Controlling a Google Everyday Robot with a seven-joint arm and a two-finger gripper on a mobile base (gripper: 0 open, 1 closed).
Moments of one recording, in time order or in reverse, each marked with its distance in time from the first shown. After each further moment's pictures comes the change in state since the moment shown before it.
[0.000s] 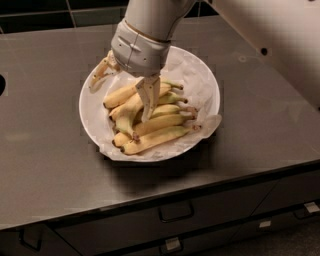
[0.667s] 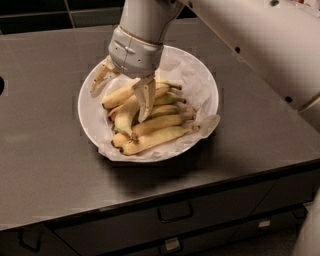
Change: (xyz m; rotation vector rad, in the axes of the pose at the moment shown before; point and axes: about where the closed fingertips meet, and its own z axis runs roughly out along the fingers) arm 0.014 -0.008 0.019 -0.057 -0.051 0.021
